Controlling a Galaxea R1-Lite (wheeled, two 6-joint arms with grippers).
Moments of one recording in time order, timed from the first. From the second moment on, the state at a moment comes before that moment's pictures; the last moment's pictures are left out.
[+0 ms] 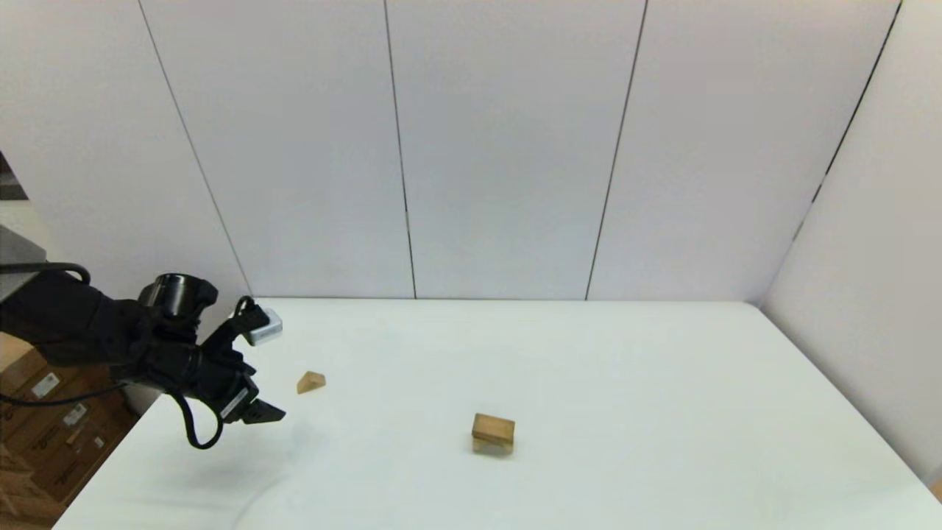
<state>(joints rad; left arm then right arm) 0.12 2.08 -0.97 0.01 -0.32 0.79 0.00 0.00 -0.04 0.11 0.01 -0.01</state>
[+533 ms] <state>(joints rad) 0.11 2.19 -1.10 0.03 -0.32 0.87 0.00 0.00 -0.04 0.11 0.01 -0.01</state>
